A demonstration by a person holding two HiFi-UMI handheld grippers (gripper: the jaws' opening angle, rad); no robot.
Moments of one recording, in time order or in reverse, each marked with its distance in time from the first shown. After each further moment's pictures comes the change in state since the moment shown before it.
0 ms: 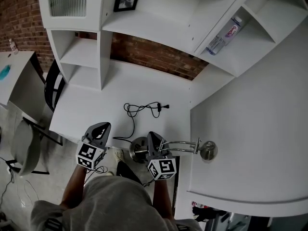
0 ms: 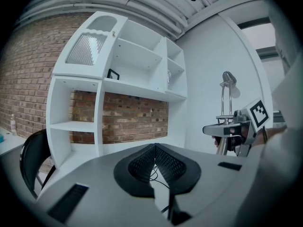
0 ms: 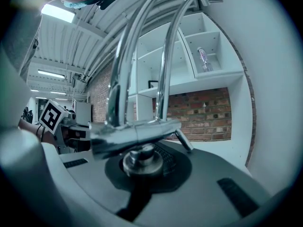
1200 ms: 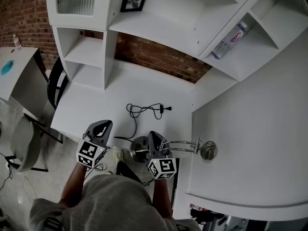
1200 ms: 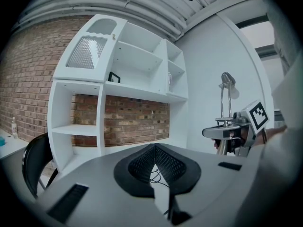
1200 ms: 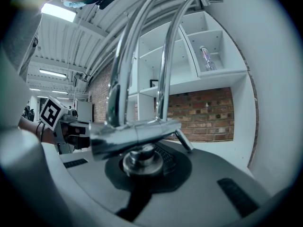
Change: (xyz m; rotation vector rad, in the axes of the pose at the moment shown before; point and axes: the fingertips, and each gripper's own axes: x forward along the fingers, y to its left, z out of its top) left arm -0.002 0.006 0.012 0.022 -0.026 0.006; right arm 0.010 0.004 0.000 -0.013 0.003 0.015
